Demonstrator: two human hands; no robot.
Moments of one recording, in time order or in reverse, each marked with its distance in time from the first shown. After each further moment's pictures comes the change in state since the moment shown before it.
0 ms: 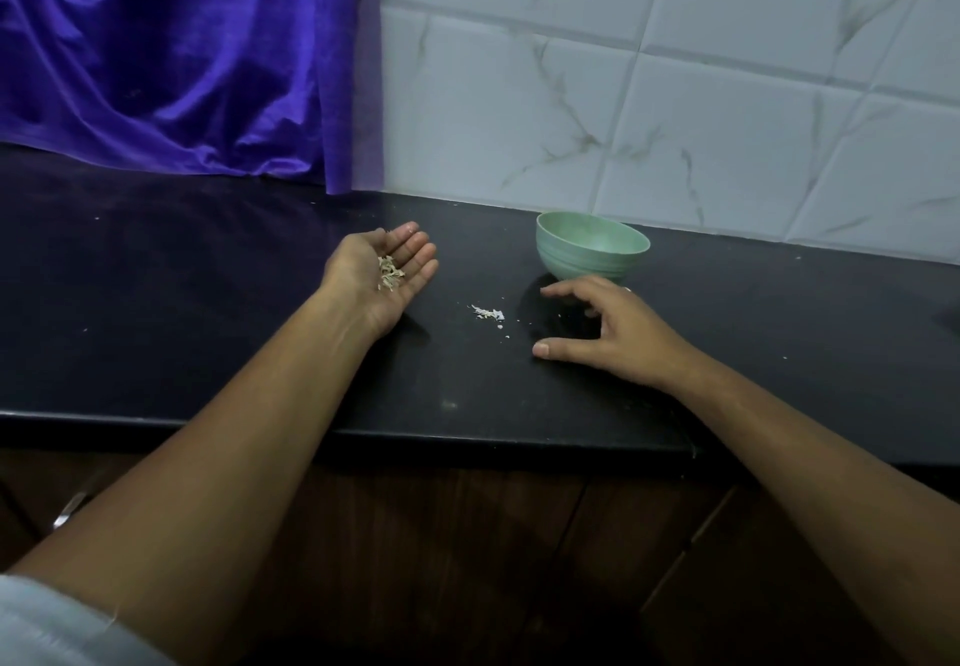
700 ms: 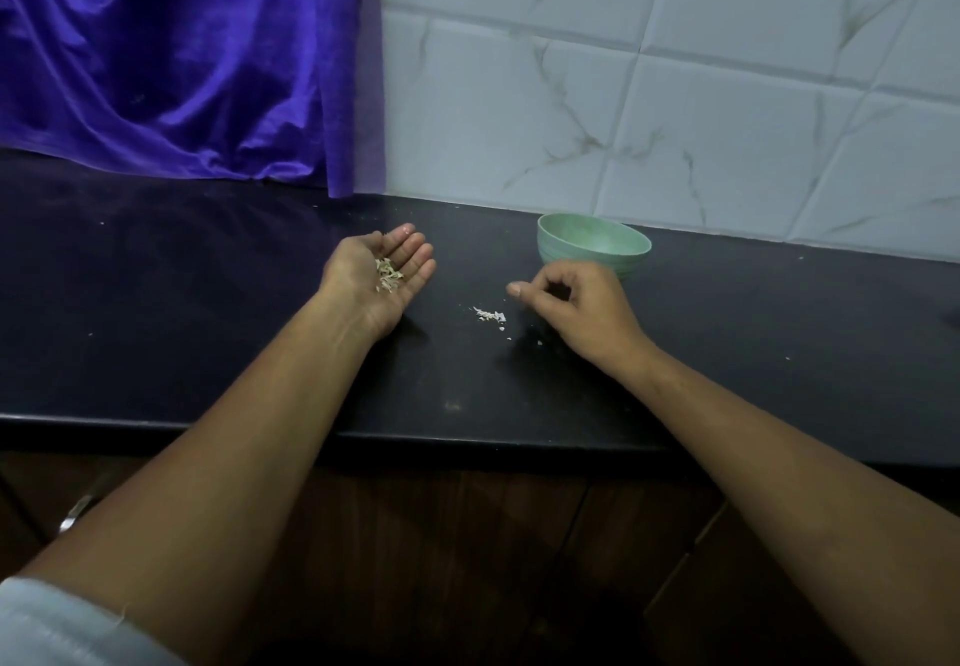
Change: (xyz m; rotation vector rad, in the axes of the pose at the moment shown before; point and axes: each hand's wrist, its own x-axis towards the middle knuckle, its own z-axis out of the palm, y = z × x) left_hand -0.001 0.003 -0.002 -0.037 0.018 -0.005; right_hand 0.028 -0.036 0.024 0.173 0.307 -0.064
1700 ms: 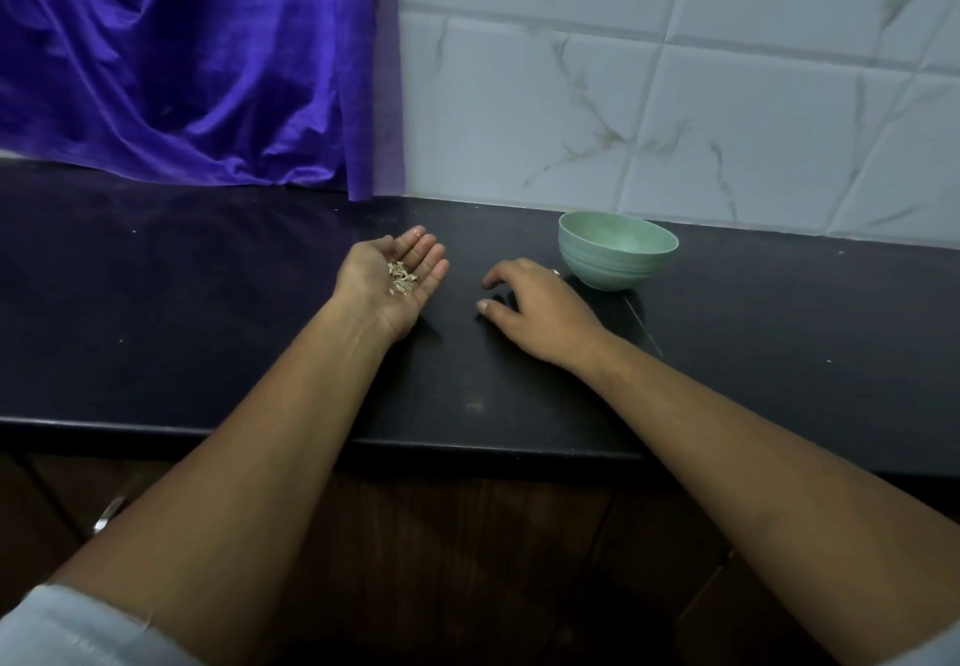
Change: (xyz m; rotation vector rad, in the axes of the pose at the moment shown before) left_hand 0.006 0.001 -0.002 -0.059 0.015 0.010; right_hand 0.025 -0.016 0.050 -0.383 -0.250 -0.024
